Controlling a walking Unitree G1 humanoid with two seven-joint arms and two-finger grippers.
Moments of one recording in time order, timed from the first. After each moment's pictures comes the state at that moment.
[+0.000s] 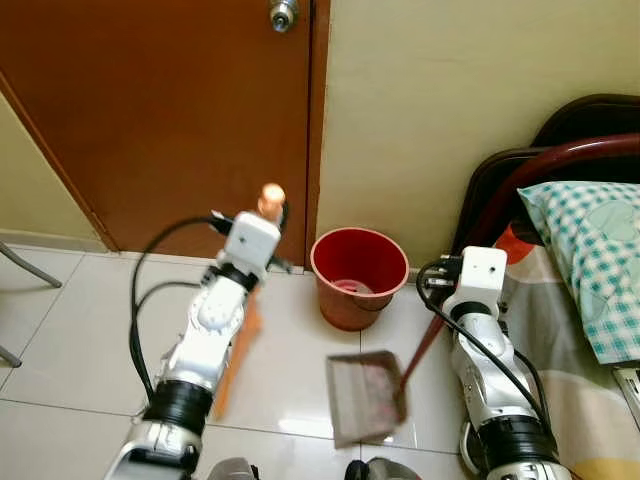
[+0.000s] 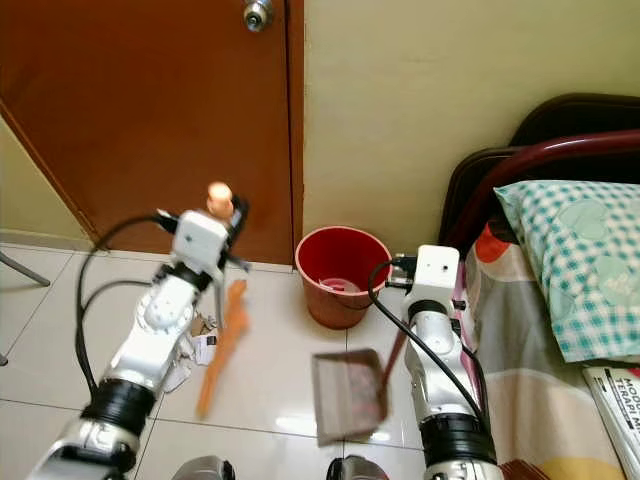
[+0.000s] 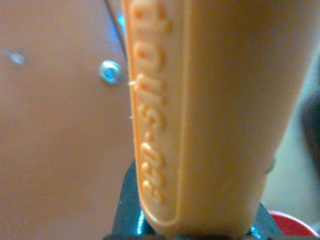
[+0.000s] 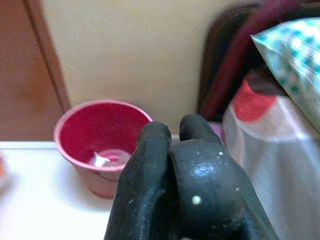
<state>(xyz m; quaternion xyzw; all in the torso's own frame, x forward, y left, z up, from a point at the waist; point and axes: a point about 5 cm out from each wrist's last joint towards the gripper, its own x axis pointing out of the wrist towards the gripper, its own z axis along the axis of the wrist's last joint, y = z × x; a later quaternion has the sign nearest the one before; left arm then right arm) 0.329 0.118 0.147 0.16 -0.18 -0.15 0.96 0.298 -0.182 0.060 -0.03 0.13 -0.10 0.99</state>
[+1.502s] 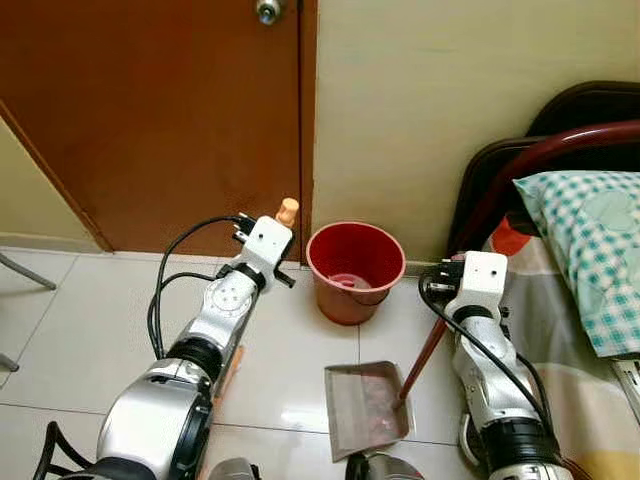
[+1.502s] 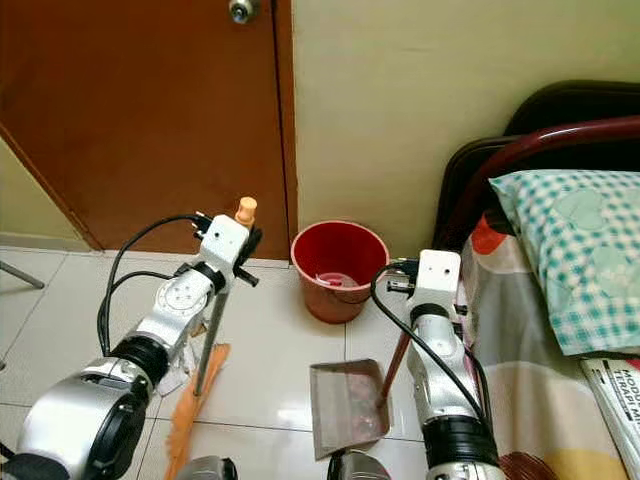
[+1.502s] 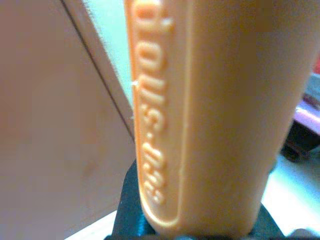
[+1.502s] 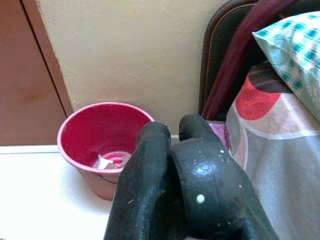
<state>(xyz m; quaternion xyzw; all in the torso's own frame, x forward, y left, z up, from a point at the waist) 0.348 0.097 0.083 0.16 0.02 -0.24 0.96 0.299 -0.183 0.066 -0.02 0.11 -0.09 0.99</state>
